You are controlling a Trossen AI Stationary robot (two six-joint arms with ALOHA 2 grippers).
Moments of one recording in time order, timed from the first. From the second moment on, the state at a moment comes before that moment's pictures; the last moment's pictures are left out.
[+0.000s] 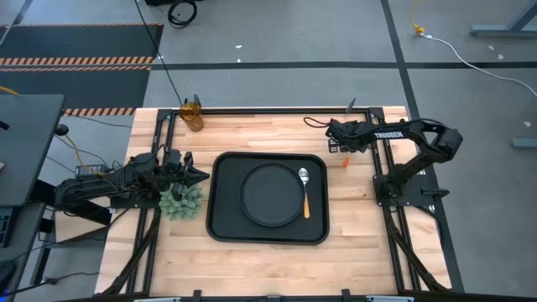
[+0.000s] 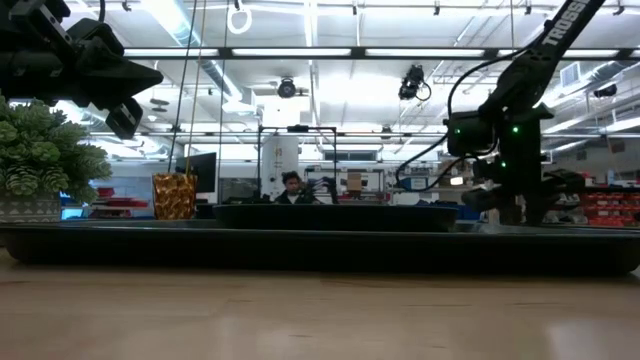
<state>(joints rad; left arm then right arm) 0.19 0.07 0.04 0.05 0.20 -0.43 -0.68 1.48 0.62 -0.58 0.44 0.86</state>
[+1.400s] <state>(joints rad) 0.19 0.07 0.04 0.05 0.20 -0.43 0.10 1.33 0.61 -0.26 0.55 1.21</state>
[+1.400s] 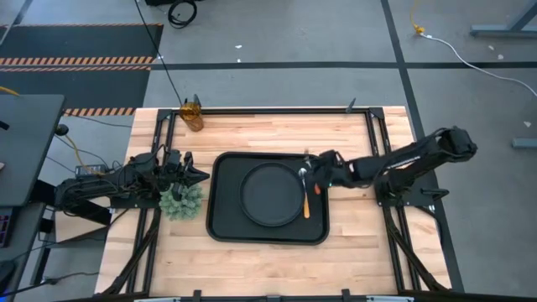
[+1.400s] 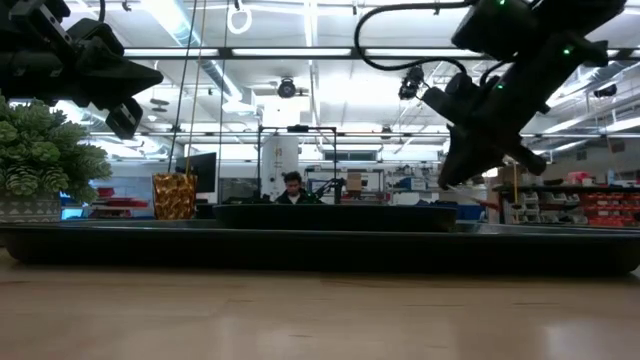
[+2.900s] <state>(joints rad) 0.18 0.07 0.04 0.05 0.20 -0.43 0.34 1.75 0.98 -0.87 0.55 1.81</state>
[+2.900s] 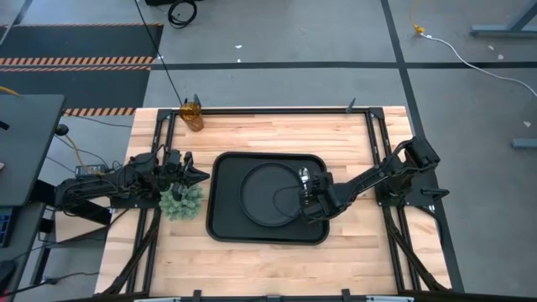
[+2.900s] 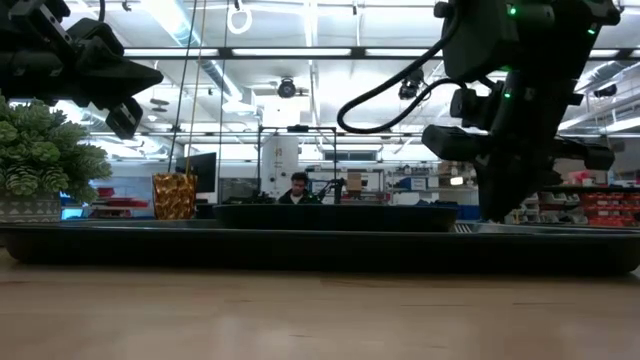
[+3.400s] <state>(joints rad) 0.18 0.07 0.04 0.05 0.20 -0.43 0.37 1.67 0.98 -0.92 0.62 1.62</state>
